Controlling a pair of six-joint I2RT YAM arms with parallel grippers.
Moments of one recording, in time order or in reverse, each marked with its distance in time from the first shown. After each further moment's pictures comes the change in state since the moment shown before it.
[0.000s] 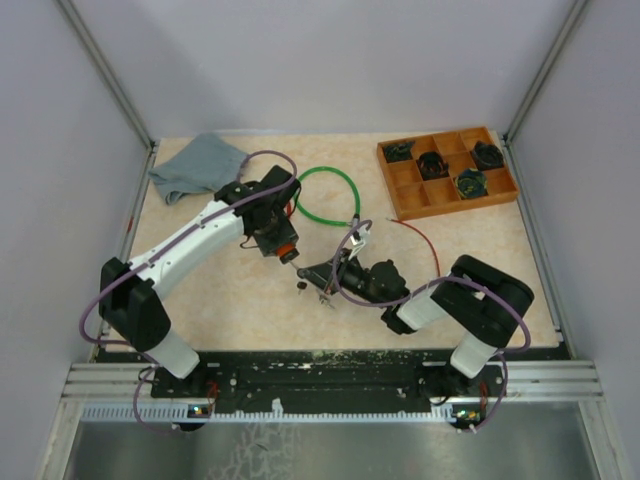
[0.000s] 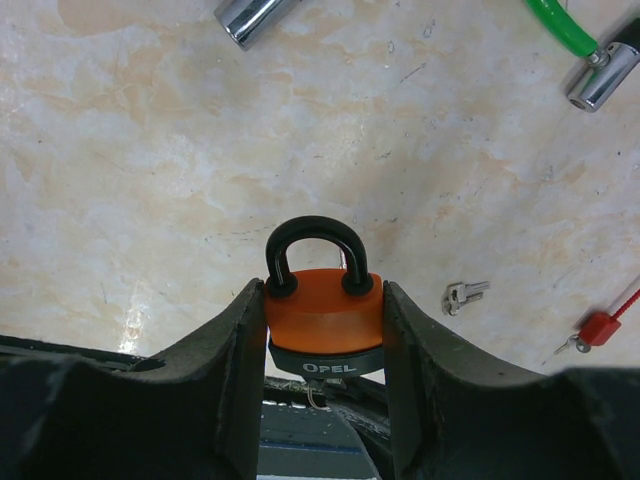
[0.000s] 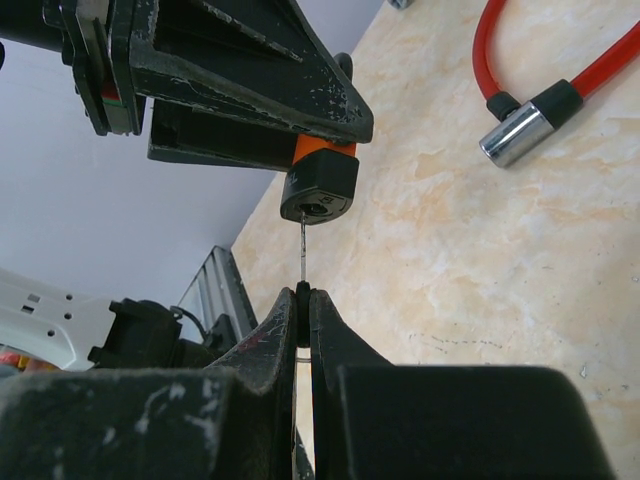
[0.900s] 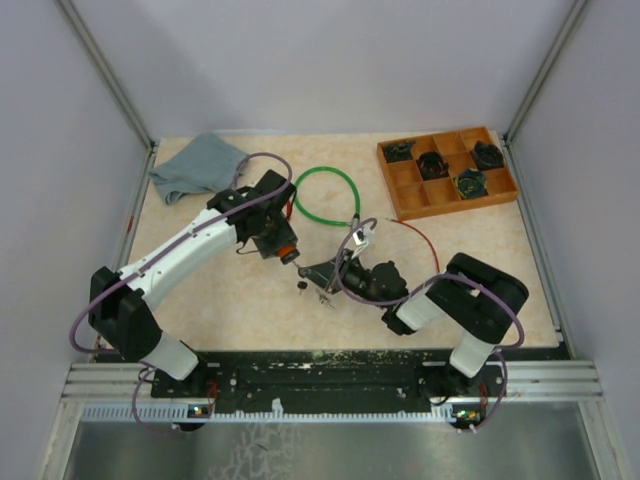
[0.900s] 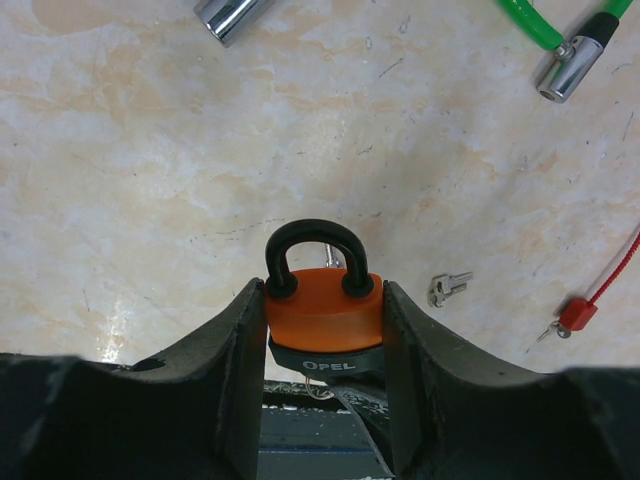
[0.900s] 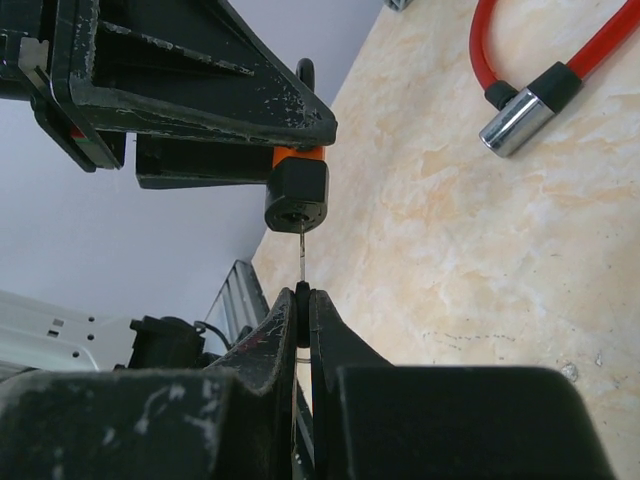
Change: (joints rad) left arm -0.008 -0.072 -0.078 0.080 0.023 -0.004; right arm -0.013 0.031 -0.016 0.050 0.020 0.097
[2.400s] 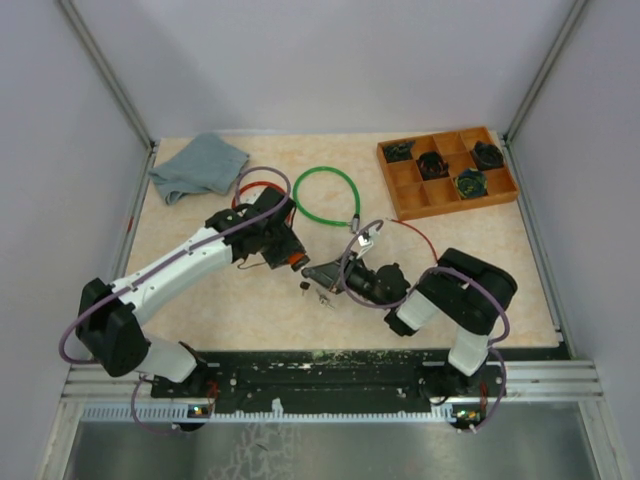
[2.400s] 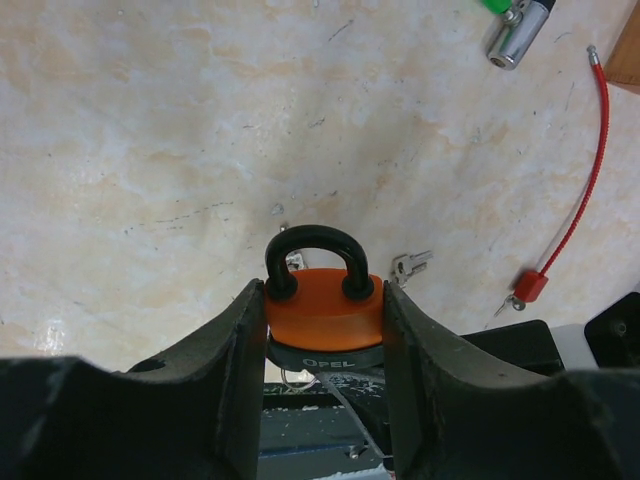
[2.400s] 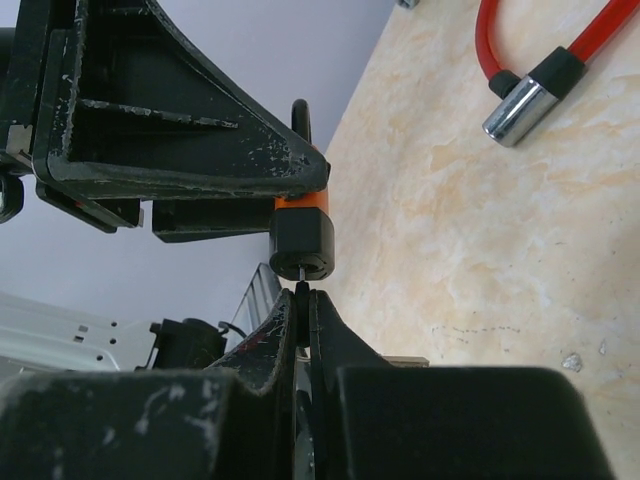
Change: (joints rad) left arm -0.055 -0.098 -0.176 0.182 0.046 -0.087; right arm -0.027 0.078 -0.024 0.134 -0.029 0.091
